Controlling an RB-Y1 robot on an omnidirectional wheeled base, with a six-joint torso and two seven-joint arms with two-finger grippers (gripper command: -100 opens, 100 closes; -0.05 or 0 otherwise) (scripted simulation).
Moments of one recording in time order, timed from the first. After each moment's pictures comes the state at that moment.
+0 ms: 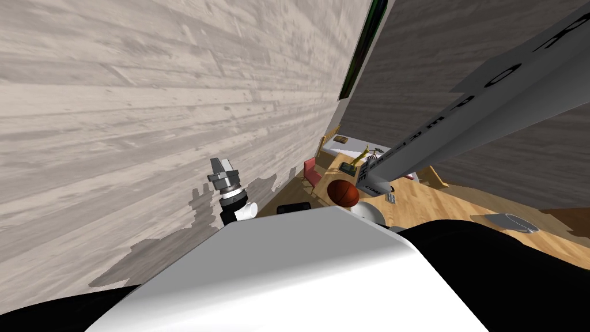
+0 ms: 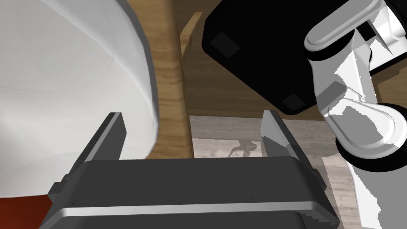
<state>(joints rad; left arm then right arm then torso) 0.51 -0.04 -0.01 -2.21 0.02 -0.64 -0.16 0.72 -1.32 0.68 -1.62 1.02 -0.03 0.05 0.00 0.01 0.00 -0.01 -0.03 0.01</state>
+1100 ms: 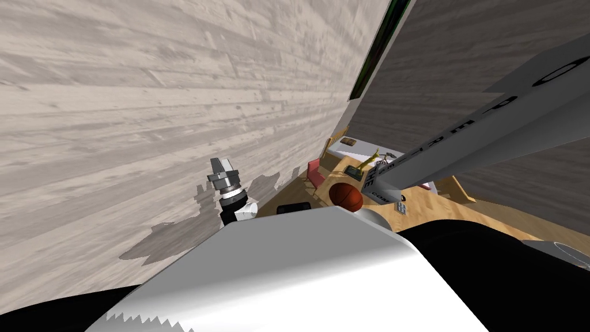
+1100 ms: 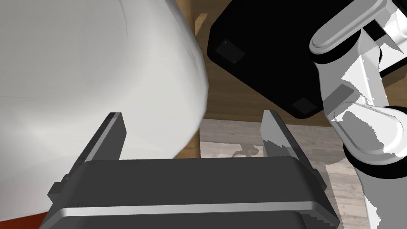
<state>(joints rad) 0.51 -0.04 -0.01 -2.21 0.02 -0.64 -0.16 0.71 -1.31 0.77 -1.63 0.98 0.10 0.04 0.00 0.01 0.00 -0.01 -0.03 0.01</state>
